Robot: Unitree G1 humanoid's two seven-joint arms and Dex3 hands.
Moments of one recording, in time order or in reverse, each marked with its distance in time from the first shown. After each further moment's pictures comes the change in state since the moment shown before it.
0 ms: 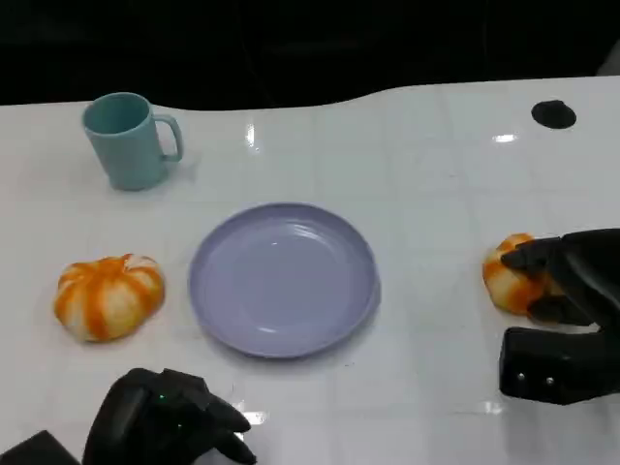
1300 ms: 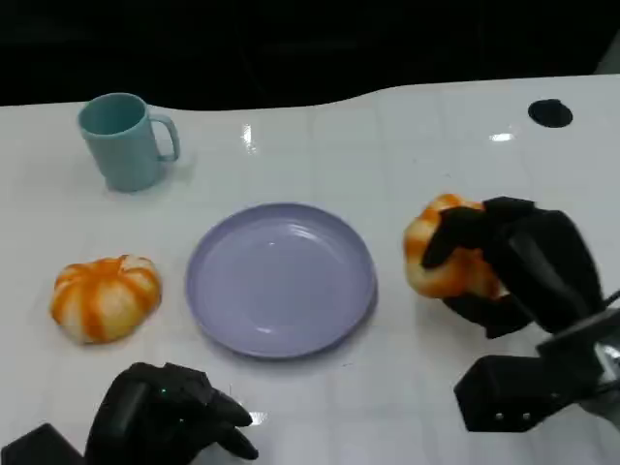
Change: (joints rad) left arm -0.012 -0.002 -0.001 -0.006 0.004 0.014 0.007; right arm 0.114 0.079 -0.037 -0.357 0.120 -0.224 -0.067
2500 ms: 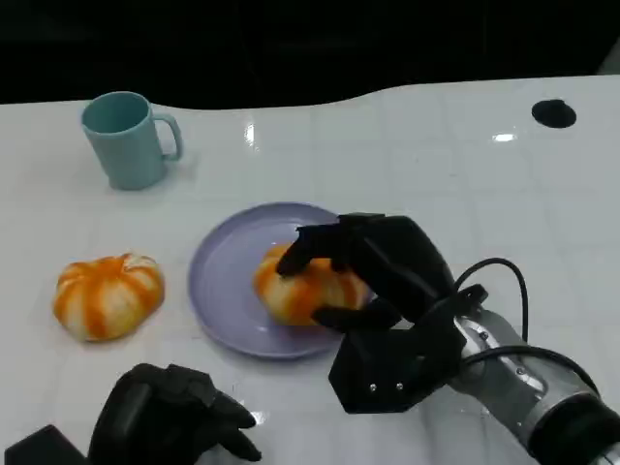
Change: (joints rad) left arm 0.008 -0.005 -0.005 -0.010 0.005 0.002 0.001; right arm -0.180 0.303 0.063 0.246 0.025 0.021 0.227
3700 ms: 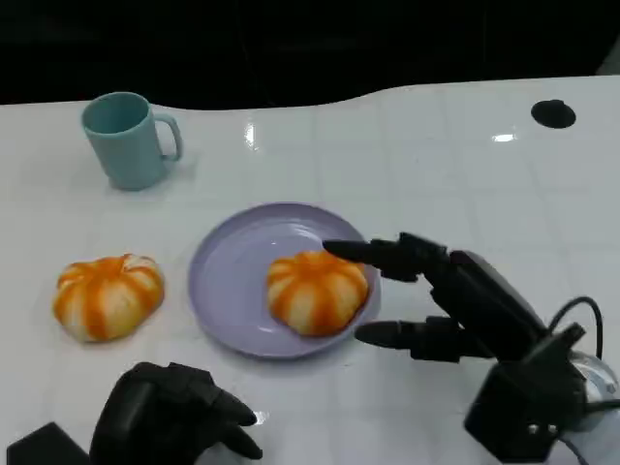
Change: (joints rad) left arm -0.001 -0.003 -0.002 -0.005 0.001 0.011 0.011; right arm 0.337 -0.170 -0.153 -0.444 0.384 -0.096 0.391
